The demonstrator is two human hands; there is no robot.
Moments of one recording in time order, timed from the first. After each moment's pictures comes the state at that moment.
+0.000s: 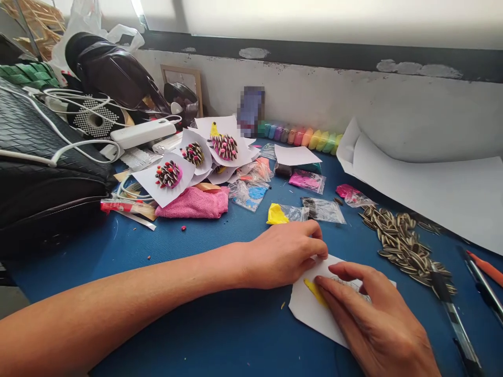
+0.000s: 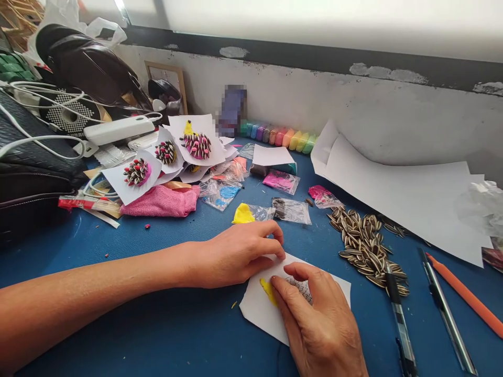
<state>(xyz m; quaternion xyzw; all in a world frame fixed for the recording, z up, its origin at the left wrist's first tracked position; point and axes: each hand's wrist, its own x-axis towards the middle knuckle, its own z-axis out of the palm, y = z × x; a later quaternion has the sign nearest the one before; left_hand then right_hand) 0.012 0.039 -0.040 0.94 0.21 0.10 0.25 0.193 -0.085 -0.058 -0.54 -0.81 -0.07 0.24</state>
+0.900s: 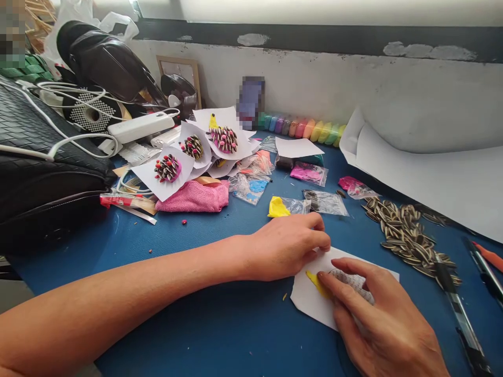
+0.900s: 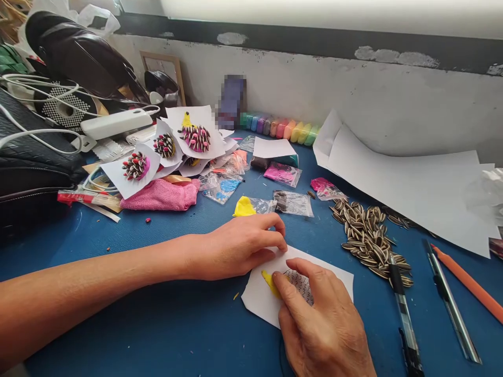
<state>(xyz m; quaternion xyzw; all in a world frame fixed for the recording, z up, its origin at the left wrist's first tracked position) 0.010 0.038 -0.043 0.94 0.20 0.12 0.25 0.192 -0.088 -0.059 -0.49 -0.83 -0.10 0.25</state>
